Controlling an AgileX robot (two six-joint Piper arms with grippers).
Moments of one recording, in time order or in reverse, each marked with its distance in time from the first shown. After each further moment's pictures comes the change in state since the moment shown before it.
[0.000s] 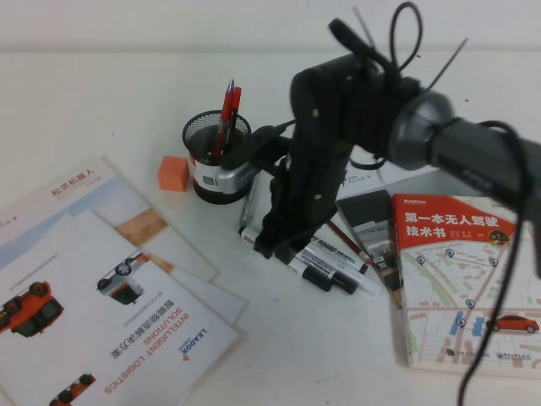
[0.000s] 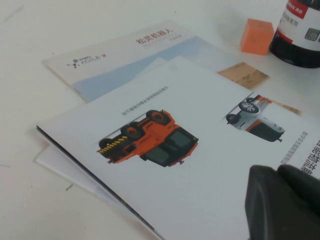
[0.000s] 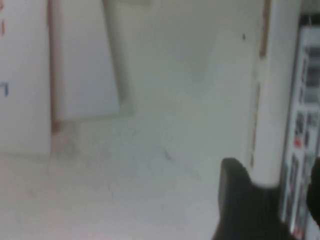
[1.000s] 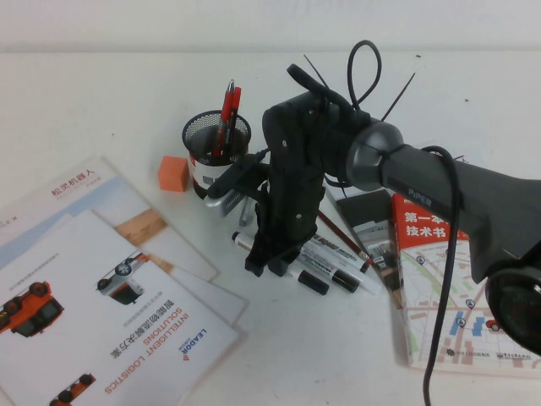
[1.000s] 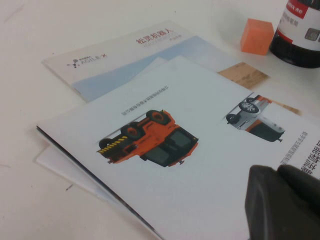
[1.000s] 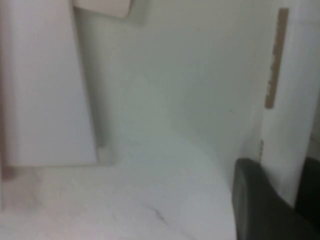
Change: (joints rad) right arm 0.021 0.168 -0.119 -0.029 0.002 -0.044; left arm 0.000 0.000 0.000 0.000 0.000 0.000
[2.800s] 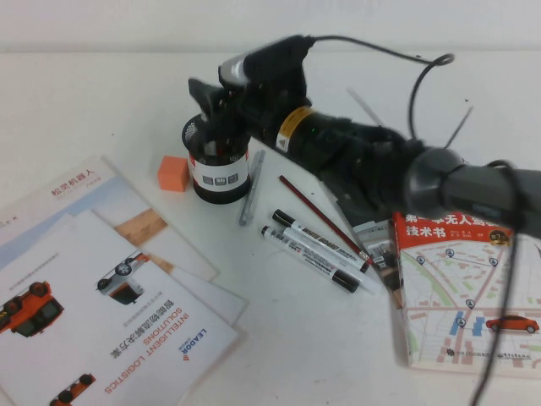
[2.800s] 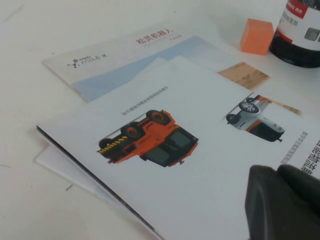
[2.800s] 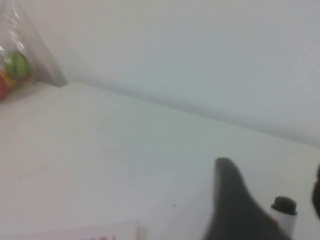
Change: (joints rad) right arm -0.051 -0.168 0.443 -0.385 -1.734 0.715; left arm 0.000 0.000 0.000 0.000 0.000 0.000
